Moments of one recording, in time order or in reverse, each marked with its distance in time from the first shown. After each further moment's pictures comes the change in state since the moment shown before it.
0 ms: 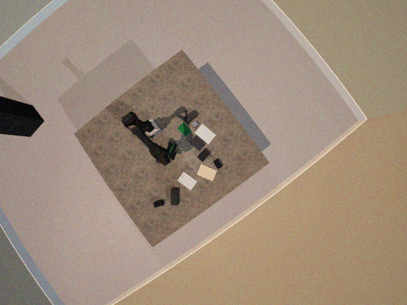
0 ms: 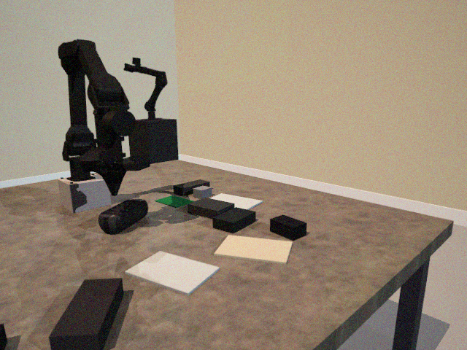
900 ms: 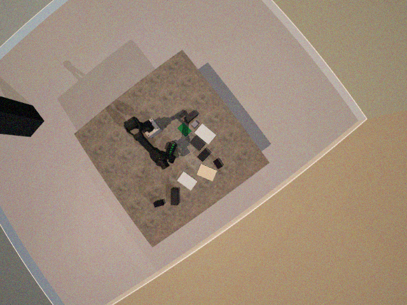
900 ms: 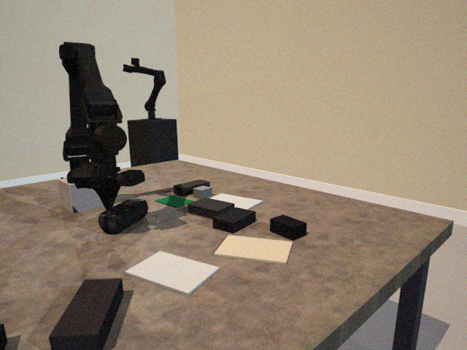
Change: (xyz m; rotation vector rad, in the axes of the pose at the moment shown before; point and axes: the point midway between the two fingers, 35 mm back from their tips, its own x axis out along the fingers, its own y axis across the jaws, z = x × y) arm 0.030 0.000 0.029 0.012 -0.006 0.009
